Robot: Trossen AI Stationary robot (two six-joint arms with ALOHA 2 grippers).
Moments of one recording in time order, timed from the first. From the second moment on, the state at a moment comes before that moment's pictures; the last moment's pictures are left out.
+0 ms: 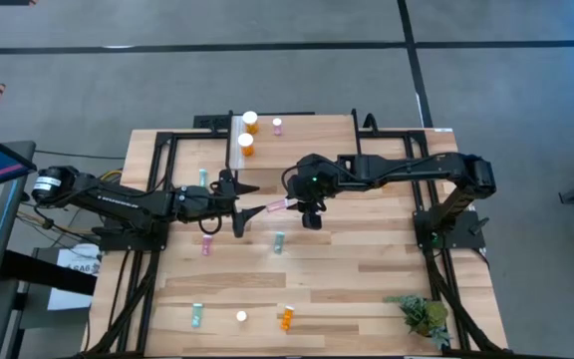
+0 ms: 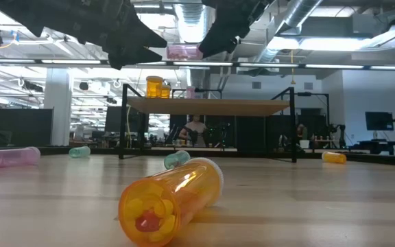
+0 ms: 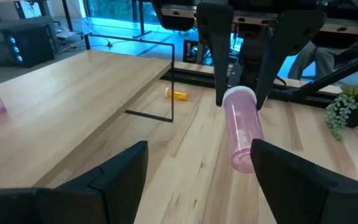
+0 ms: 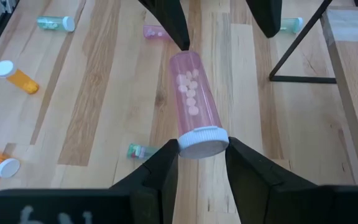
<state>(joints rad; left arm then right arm) -0.06 1.12 0.50 0.41 -0.35 -0.14 -0.07 1.66 1.42 -0.52 -0.10 -0.10</state>
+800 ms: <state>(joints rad) -0.06 1.11 0.50 0.39 -0.35 -0.14 -0.07 1.66 1.42 -0.40 -0.13 -0.10</state>
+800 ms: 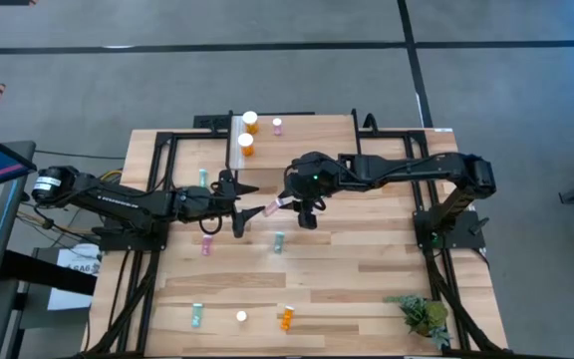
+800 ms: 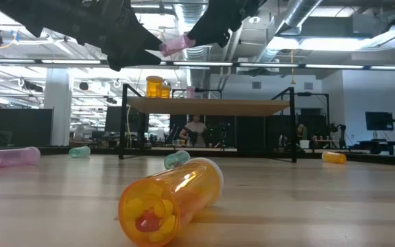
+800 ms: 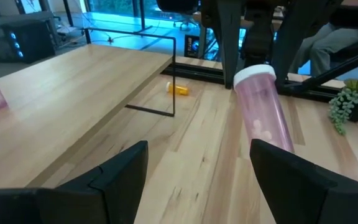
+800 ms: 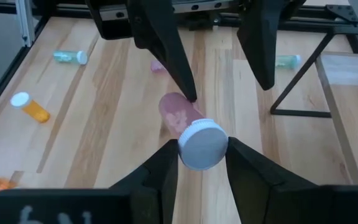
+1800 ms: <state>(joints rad) -0.13 0.93 0.50 0.26 -0.29 -0.10 -0.08 1.66 1.54 -0.52 -0.08 -0.11</state>
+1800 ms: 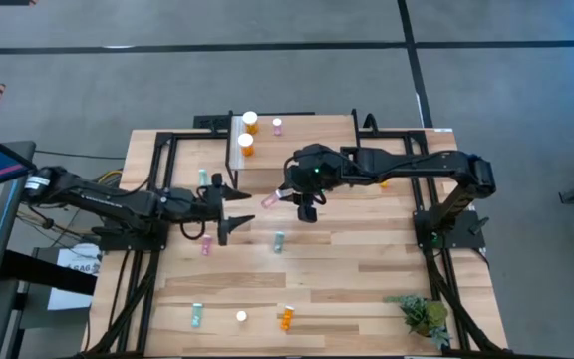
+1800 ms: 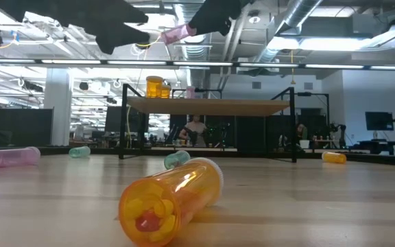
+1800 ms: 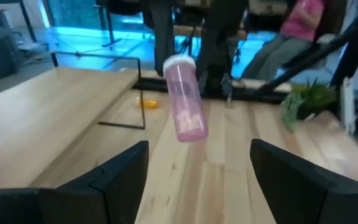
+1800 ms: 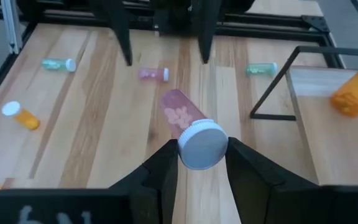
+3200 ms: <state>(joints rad) -0.11 1.15 0.50 0.54 -0.35 -0.08 -0.08 1.66 1.54 -0.52 -0.08 -0.10</state>
